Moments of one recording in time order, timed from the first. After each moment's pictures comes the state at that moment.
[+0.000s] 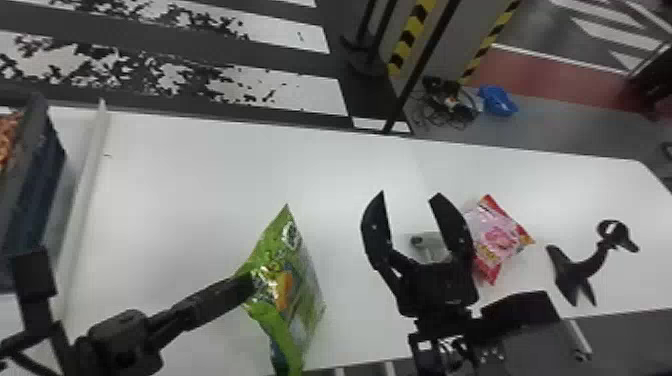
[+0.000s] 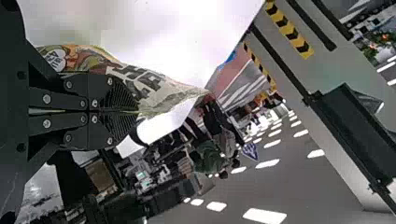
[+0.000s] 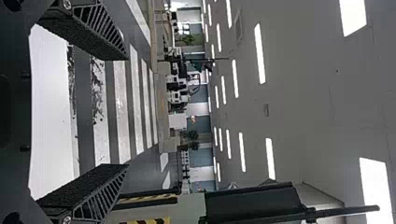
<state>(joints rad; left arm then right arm) 0.46 0.01 0.01 -2.12 0.57 0.96 -0.70 0.74 -0.20 0.02 -2.13 -0.20 -0.37 -0.07</state>
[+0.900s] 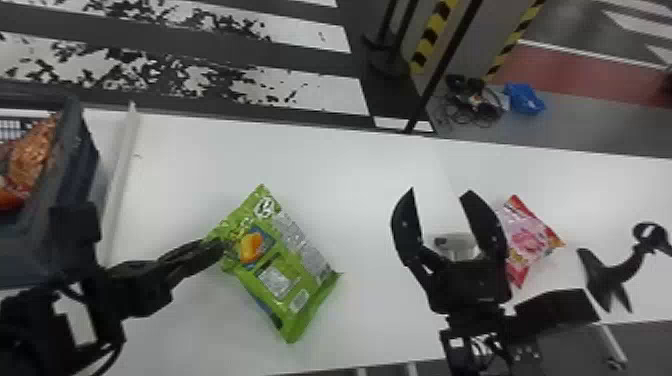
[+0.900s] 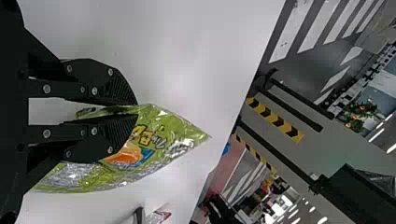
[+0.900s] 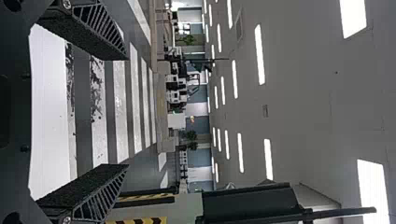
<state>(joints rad) 0.27 0.01 -0.01 -1.92 0.33 0.82 -0.46 0.73 -0.23 0.00 -2.12 -0.22 -0.36 -0.07</state>
